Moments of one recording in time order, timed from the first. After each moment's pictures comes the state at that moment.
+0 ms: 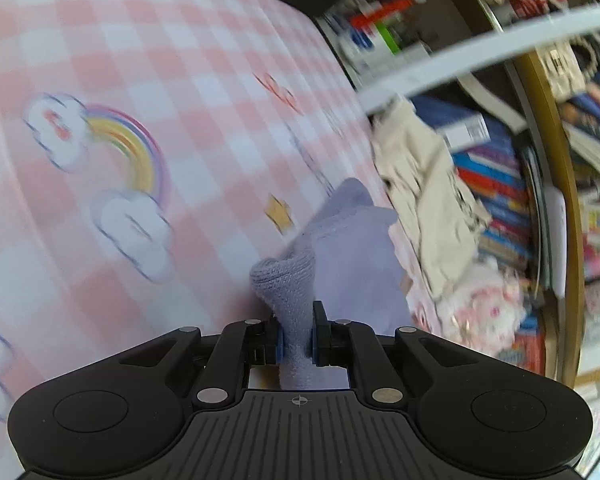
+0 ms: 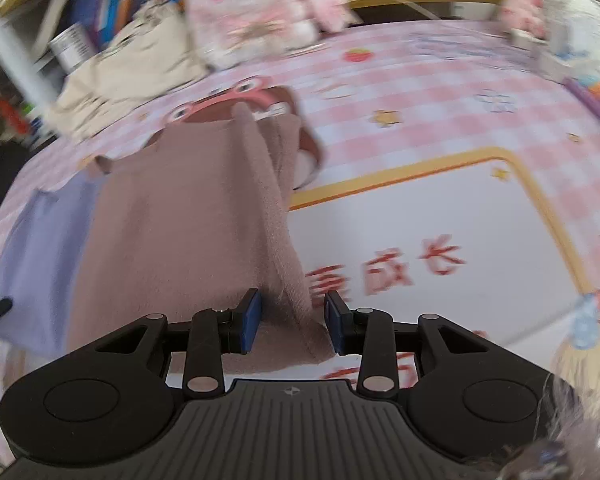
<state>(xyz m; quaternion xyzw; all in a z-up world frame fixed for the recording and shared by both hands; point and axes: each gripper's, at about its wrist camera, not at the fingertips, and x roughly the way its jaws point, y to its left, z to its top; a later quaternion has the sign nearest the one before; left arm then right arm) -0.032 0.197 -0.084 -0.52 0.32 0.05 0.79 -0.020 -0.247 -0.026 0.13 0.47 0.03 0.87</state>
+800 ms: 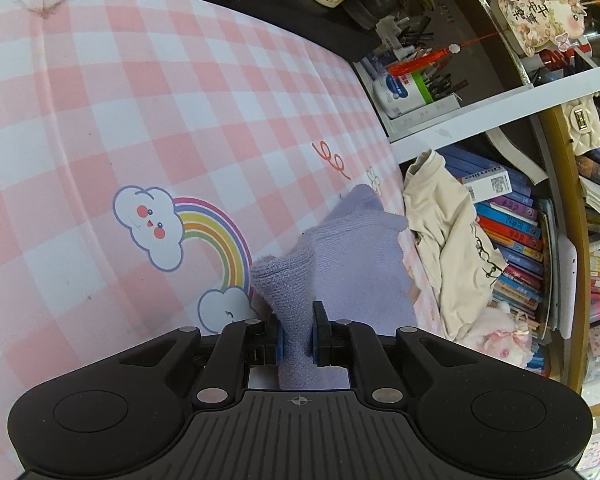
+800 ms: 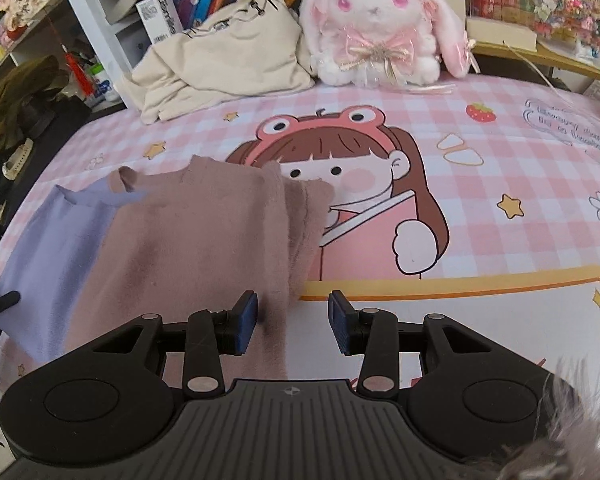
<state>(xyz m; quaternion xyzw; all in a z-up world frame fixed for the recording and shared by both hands) -0.044 0.239 -0.085 -0.52 0.31 0.09 0.79 0.041 -0.206 -0.018 0.07 0.46 0.12 0.88</state>
